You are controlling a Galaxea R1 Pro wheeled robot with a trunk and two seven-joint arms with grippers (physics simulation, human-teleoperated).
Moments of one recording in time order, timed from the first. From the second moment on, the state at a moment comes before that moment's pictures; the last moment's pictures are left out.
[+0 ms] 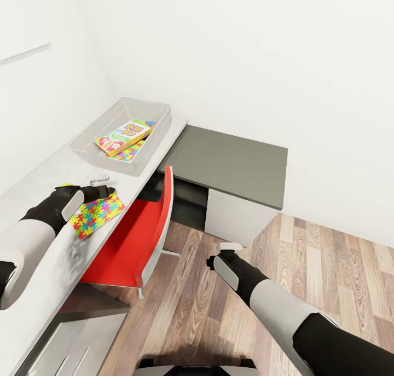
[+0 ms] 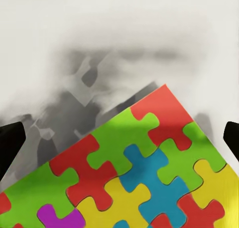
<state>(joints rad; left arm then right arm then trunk) -1.26 0.32 -0.27 -0.43 0.46 0.44 -0.03 -0.92 0.17 0.62 -0.43 -0.75 0.47 -0.52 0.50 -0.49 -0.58</state>
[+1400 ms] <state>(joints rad) -1.26 0.32 -0.27 -0.43 0.46 0.44 -0.03 -0.92 0.17 0.62 -0.43 -0.75 0.47 -0.52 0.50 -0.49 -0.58</state>
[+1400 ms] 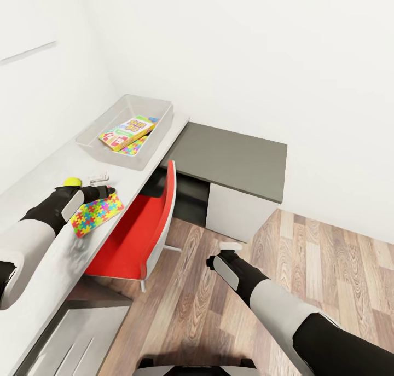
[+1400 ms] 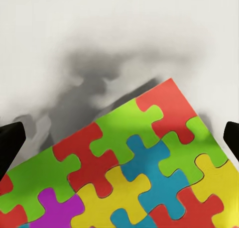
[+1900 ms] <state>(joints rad) -1.26 0.32 -0.27 -0.43 0.46 0.44 -0.03 -0.92 0.17 0.62 -0.43 -0.75 0.47 -0.52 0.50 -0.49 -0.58</state>
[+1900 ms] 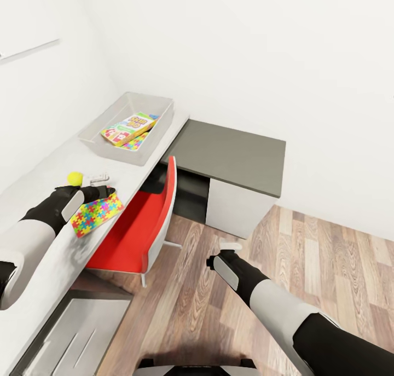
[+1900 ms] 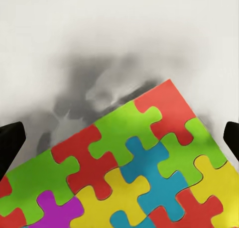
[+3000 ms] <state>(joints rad) -1.26 0.32 -0.27 -0.43 0.46 0.44 -0.04 -0.92 0.17 0.62 -0.43 -0.75 0.47 -0.52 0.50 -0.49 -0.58</state>
